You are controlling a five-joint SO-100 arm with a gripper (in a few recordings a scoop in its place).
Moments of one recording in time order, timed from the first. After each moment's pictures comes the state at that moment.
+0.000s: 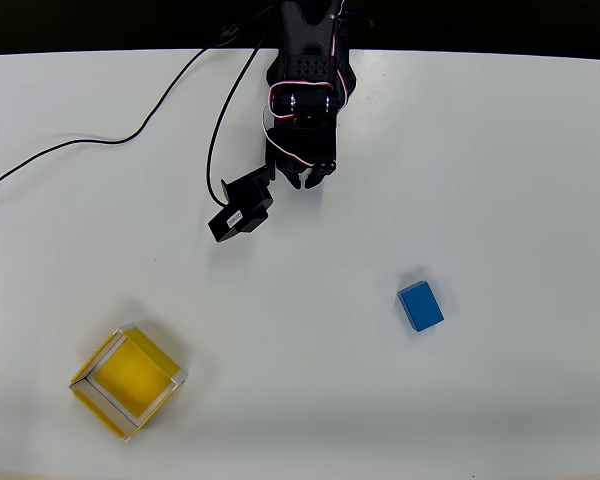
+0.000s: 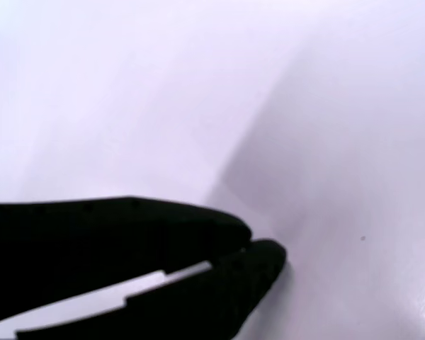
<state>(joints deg) -3.5 190.0 178.7 76.9 -92.1</state>
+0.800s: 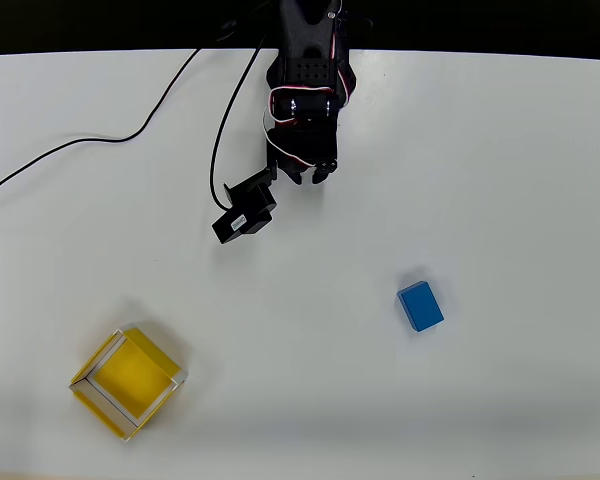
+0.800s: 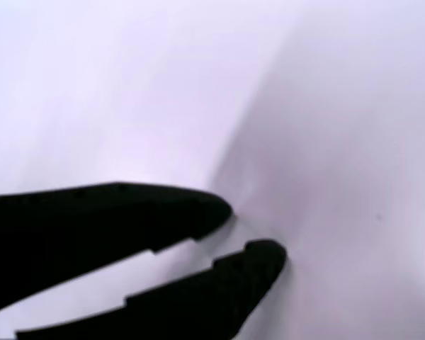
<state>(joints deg) -6.5 177.3 172.2 74.1 -91.8</state>
